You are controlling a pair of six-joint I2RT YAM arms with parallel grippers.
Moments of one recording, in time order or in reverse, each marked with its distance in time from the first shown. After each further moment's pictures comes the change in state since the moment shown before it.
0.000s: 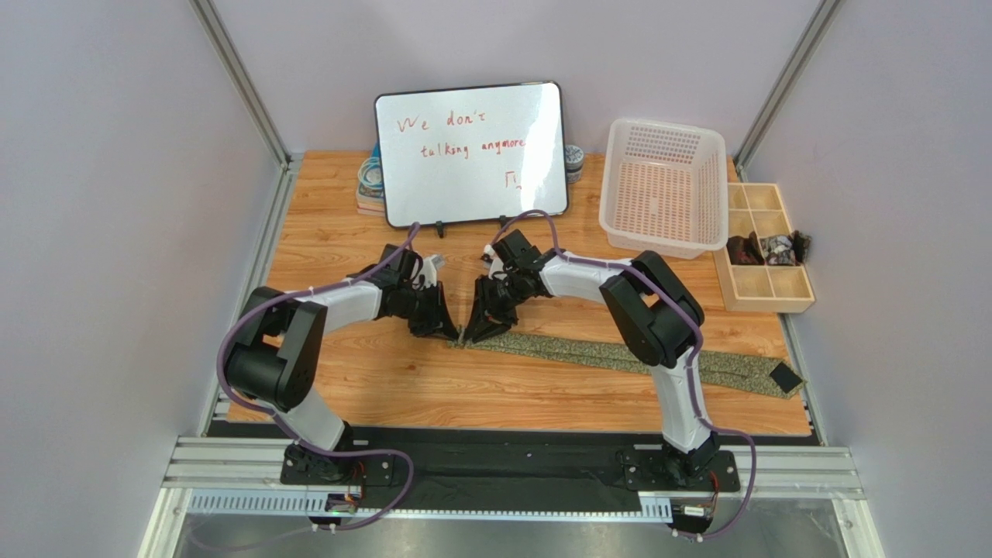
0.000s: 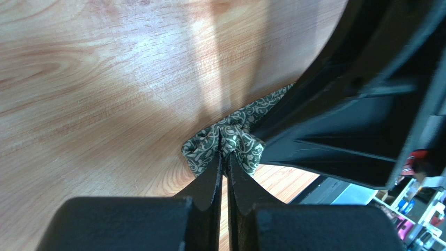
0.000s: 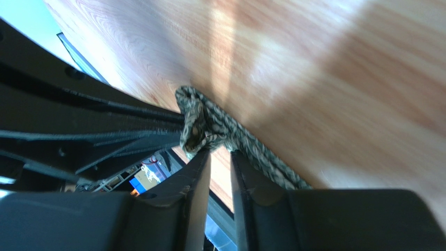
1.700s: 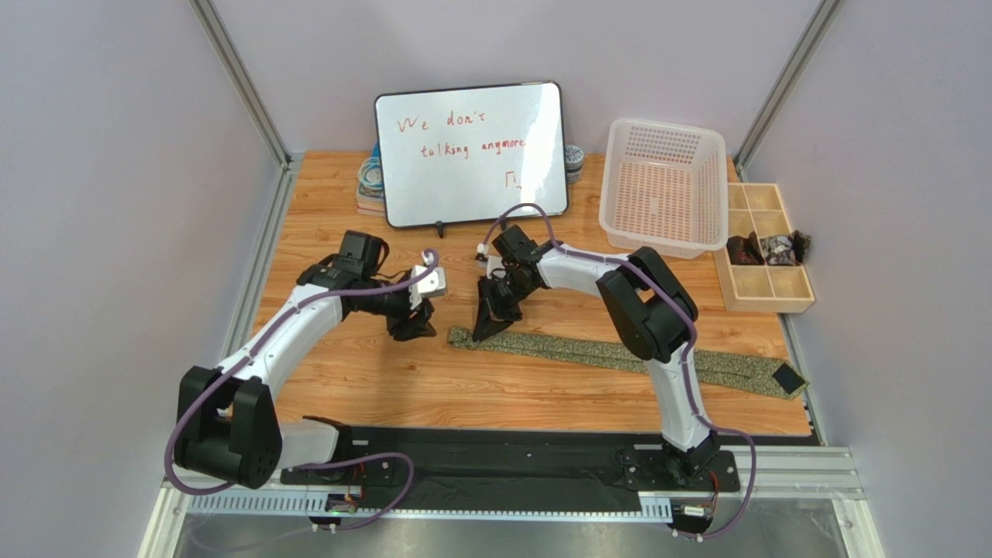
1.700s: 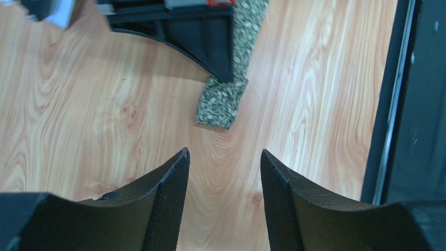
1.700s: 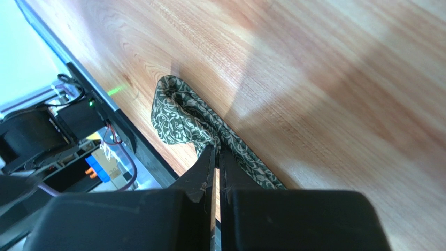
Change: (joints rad) left arm 0.087 -0.359 0.105 -0.438 0.233 1.313; right arm -0.019 0.037 0.087 -0.163 -0.003 -0.257
